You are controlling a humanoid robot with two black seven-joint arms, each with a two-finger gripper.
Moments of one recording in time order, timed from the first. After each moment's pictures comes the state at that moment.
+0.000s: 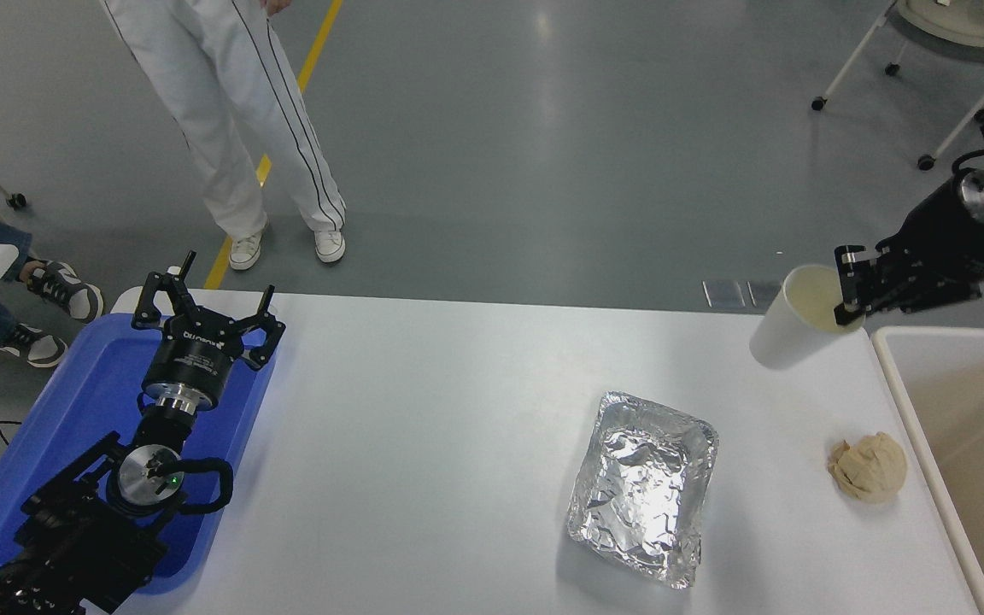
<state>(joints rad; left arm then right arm) -0.52 0.21 -0.98 -0.54 -0.09 -0.62 -0.36 2.16 -0.40 -1.53 1.18 -0.34 0.78 0.37</state>
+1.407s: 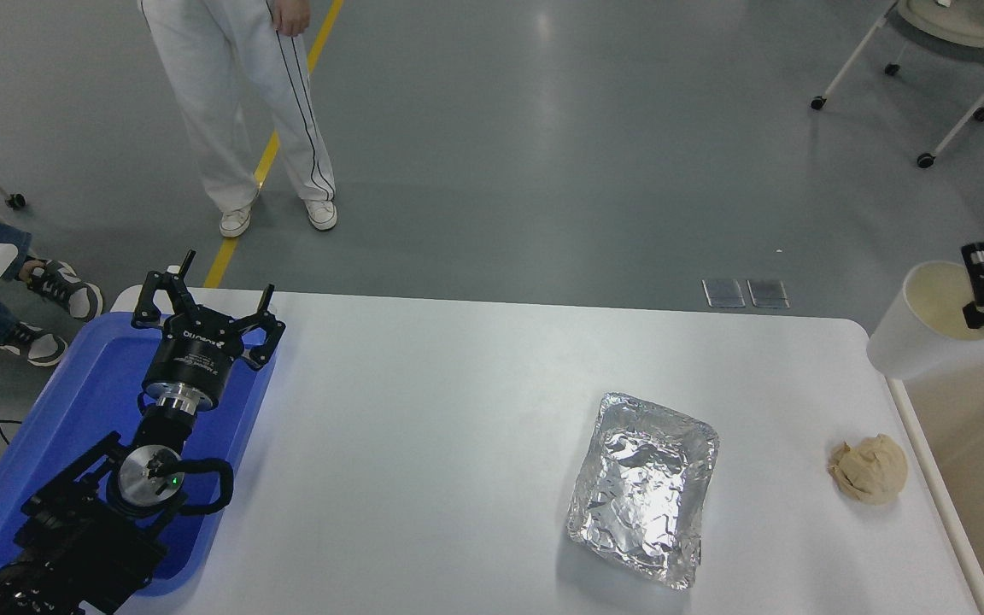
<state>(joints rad) -0.52 0.21 -0.98 -0.54 -0.09 -0.62 -0.36 2.20 -0.65 -1.64 1.18 -0.60 0.79 0.37</state>
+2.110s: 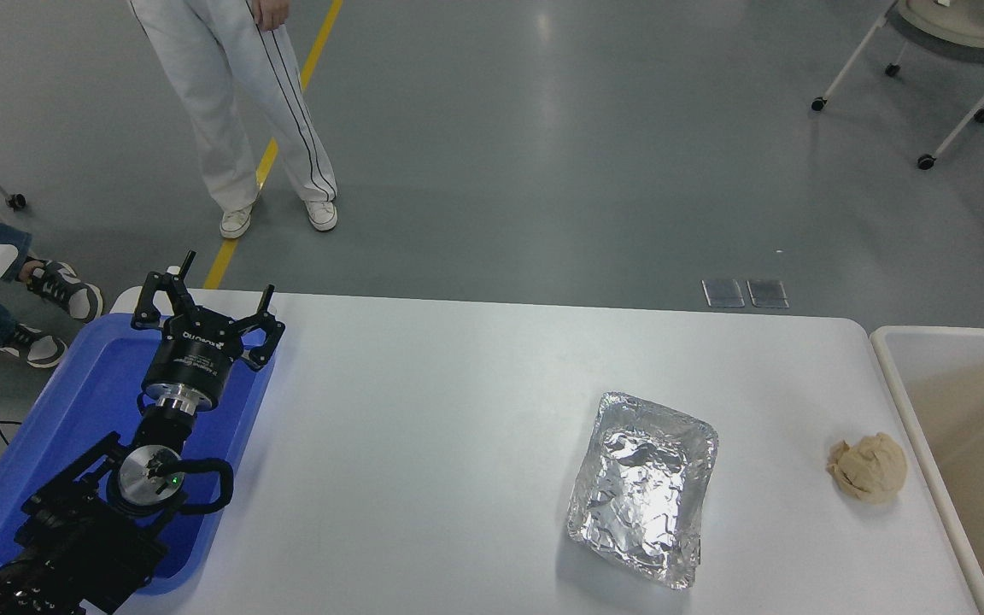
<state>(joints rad) -0.52 0.21 -0.98 -0.54 -0.09 -0.62 -0.36 2.11 -0.81 -1.73 1.04 -0.68 0.79 0.37</state>
